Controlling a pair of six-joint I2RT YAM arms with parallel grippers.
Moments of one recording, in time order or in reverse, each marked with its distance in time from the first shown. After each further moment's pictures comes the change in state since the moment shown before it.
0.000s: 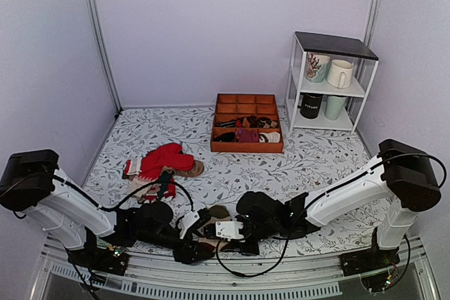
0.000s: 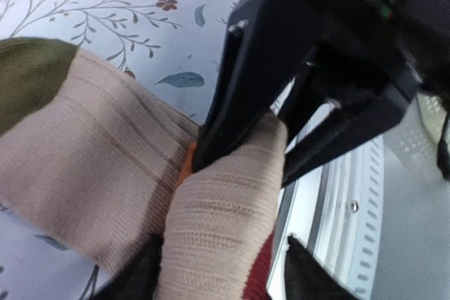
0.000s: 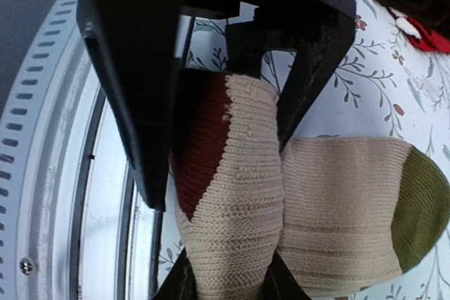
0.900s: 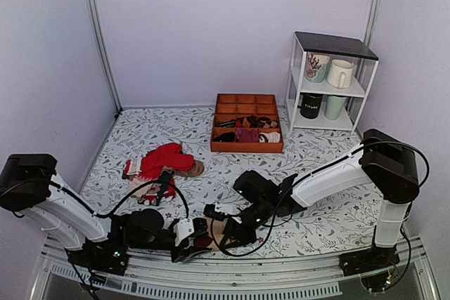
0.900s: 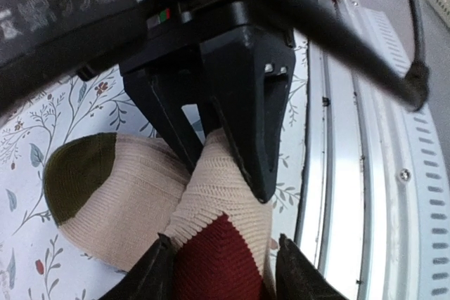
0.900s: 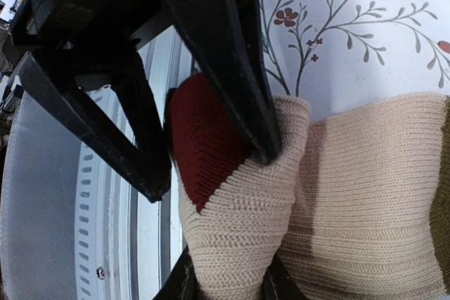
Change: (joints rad) left arm -0.089 -0.064 -0.077 0.134 -0.229 0.440; right arm -0.175 0.133 0.139 -0.142 -0.468 0.266
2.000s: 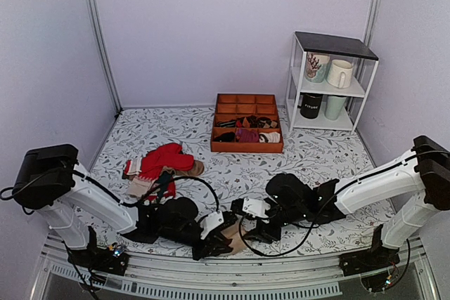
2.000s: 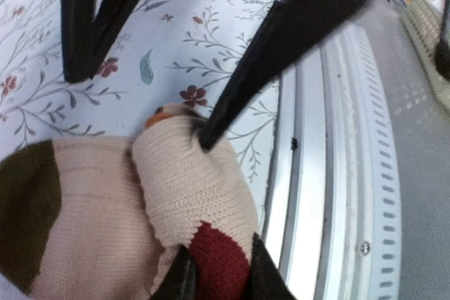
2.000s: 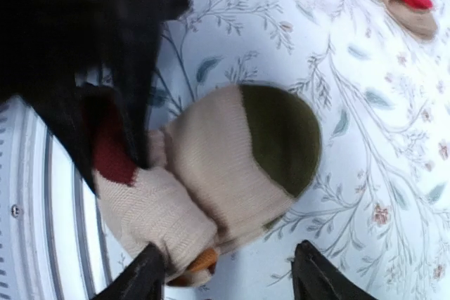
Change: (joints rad) left arm 0.063 0.216 0.298 -0.246 0.255 -0.193; right arm 0.035 -0.363 -0.298 0.061 0.459 -0.135
